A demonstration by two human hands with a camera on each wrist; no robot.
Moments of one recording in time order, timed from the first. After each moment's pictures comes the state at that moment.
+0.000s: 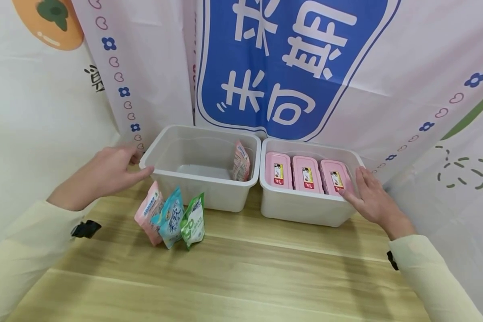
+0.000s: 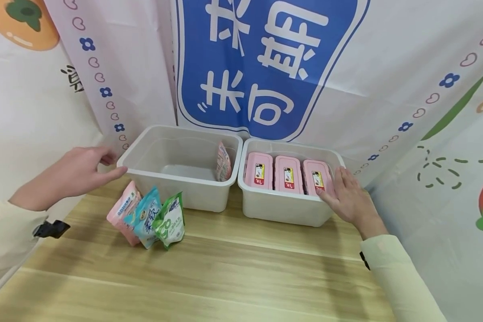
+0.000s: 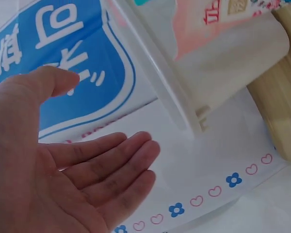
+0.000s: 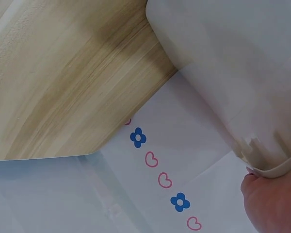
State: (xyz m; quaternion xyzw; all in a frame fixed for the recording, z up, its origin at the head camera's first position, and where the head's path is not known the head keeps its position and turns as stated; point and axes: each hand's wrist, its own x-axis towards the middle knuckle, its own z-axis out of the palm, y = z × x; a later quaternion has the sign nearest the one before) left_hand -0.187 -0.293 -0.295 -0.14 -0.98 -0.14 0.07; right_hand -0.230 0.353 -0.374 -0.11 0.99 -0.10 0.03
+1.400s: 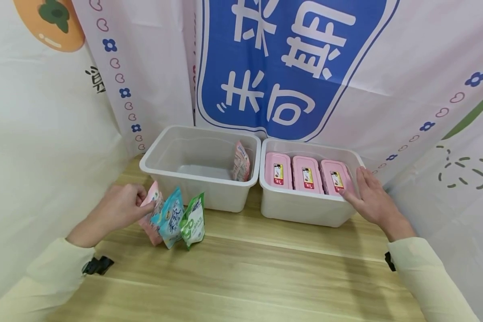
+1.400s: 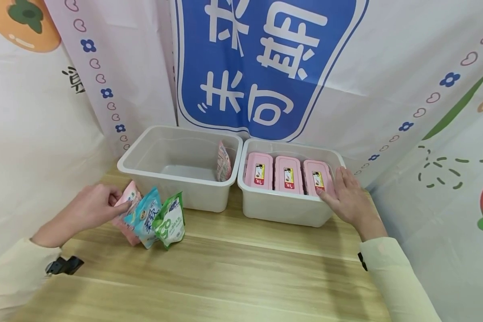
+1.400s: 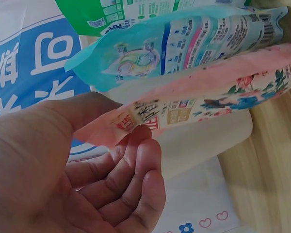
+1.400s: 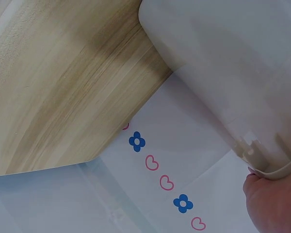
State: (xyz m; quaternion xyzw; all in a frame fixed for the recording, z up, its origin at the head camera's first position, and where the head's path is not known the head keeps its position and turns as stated) left_hand -0.150 -0.278 -0.362 -0.10 -0.98 -0.19 0.04; right_hand -0.230 0.357 -0.379 -0.11 0.99 -0.12 0.01
